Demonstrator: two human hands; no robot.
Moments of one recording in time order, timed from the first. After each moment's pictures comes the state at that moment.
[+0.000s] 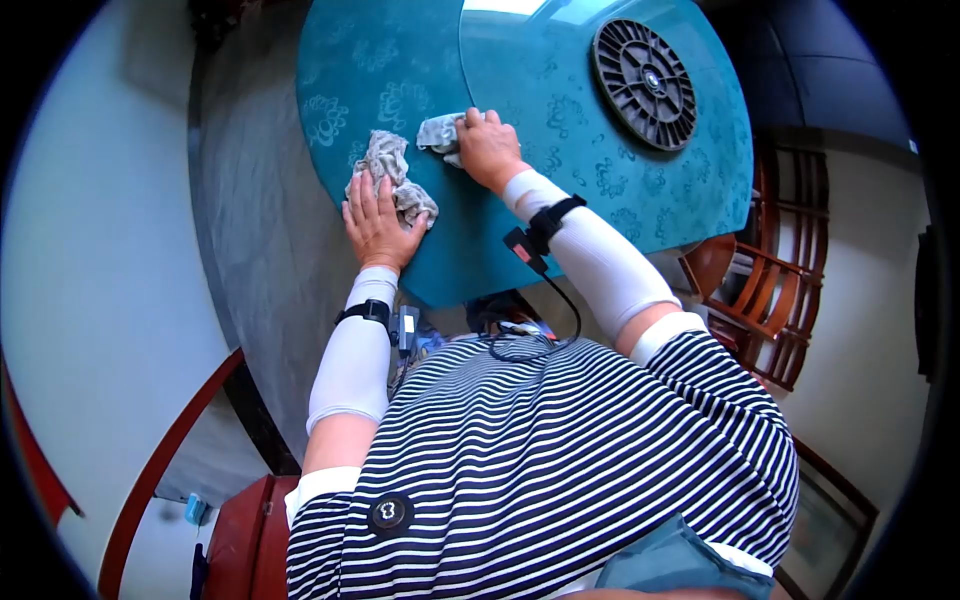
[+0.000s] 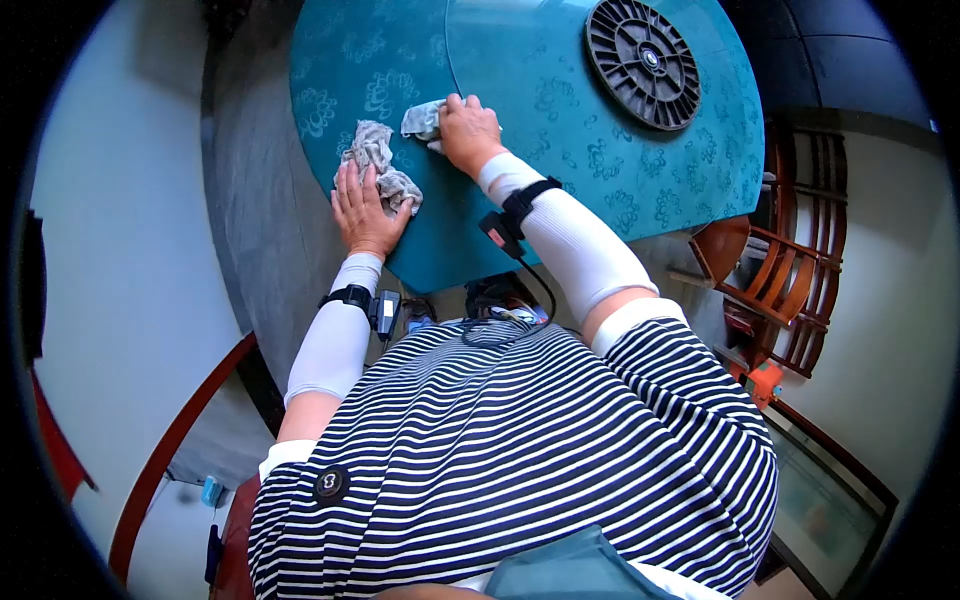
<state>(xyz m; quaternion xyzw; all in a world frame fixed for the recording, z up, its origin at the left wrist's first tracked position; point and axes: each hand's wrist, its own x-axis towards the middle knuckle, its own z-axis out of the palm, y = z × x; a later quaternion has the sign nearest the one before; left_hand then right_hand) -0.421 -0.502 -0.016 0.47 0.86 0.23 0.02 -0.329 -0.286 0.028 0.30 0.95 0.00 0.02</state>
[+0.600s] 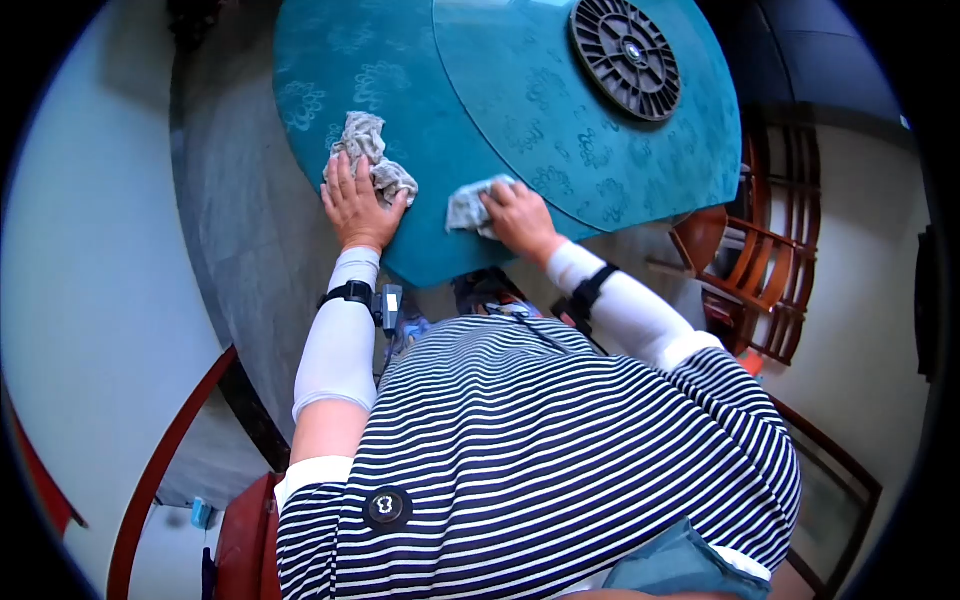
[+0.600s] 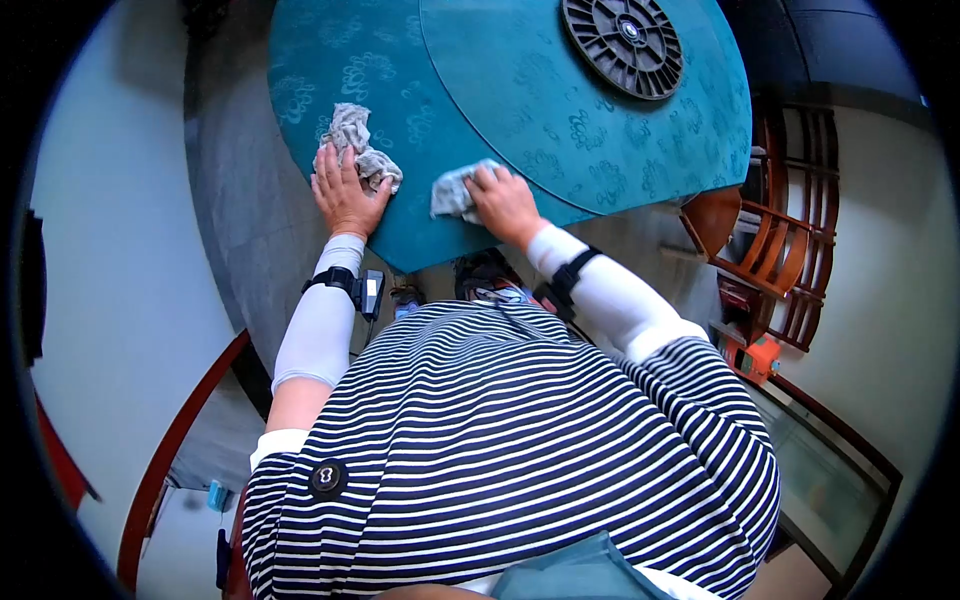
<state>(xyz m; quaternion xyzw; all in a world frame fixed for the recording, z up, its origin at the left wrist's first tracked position) -0.421 -0.502 -0.023 0.46 0.86 0.22 0.02 -0.174 -0.368 0.033 0.22 0.97 -0.04 0.01</state>
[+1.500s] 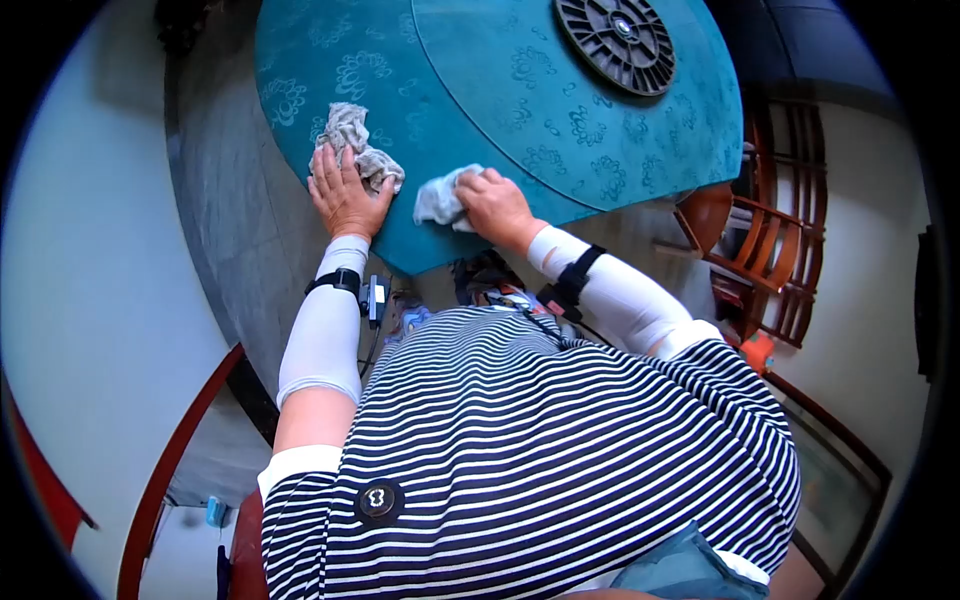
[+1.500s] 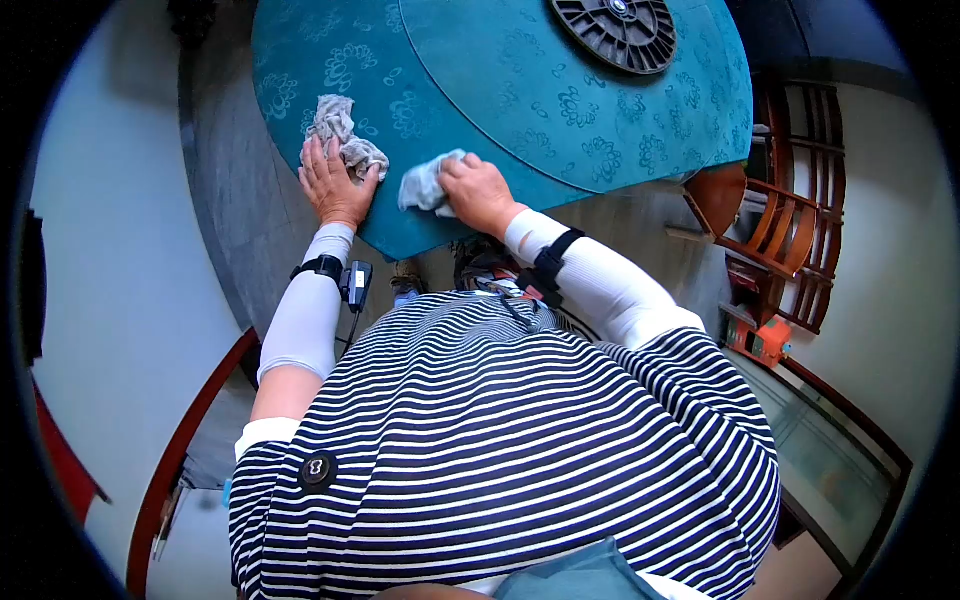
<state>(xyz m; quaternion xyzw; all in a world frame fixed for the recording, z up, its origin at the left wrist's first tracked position) -0.418 -0.503 -0.026 0.47 0.86 0.20 0.00 -0.188 -0.384 0.032 0.21 0.97 -0.13 -0.08</state>
